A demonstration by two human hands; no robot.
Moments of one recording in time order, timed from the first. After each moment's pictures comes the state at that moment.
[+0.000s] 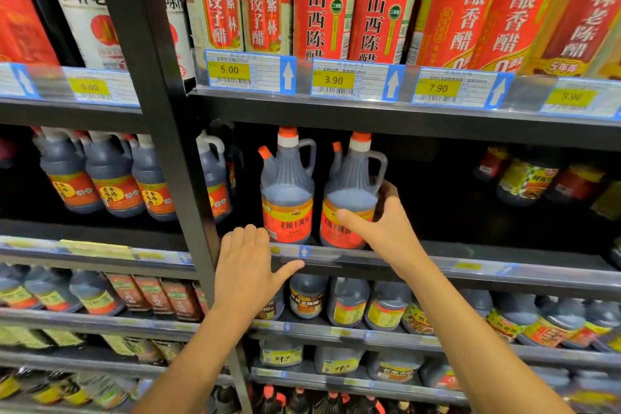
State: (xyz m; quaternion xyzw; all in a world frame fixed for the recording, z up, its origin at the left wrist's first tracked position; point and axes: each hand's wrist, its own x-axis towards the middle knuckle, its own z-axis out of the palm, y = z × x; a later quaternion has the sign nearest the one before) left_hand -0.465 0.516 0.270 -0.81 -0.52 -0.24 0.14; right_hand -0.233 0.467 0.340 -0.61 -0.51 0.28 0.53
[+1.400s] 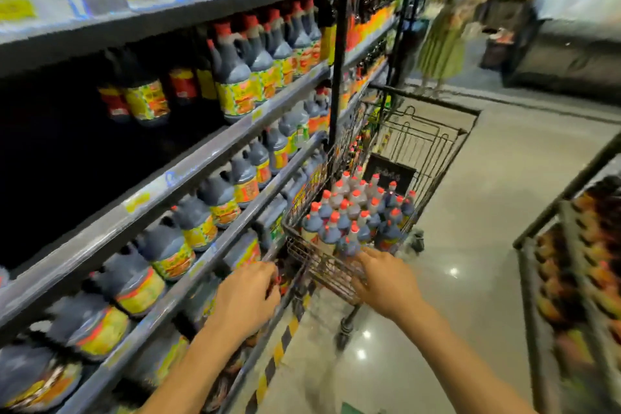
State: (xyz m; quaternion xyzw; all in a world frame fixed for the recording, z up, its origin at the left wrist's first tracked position) left_hand -0.253 0.278 0.223 -0.99 0.05 -0.02 -0.11; right_hand -0.201 0.025 0.218 -0.99 -0.16 0.05 0.04
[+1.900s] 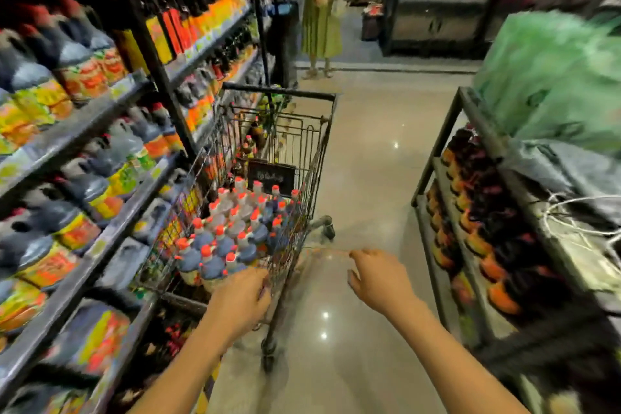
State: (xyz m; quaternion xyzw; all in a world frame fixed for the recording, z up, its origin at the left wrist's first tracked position) left_hand -0.099 0.003 0.180 -0.97 0.21 0.06 -0.10; right_hand -0.139 -0.261 0.193 -1.00 0.03 0.04 0.07
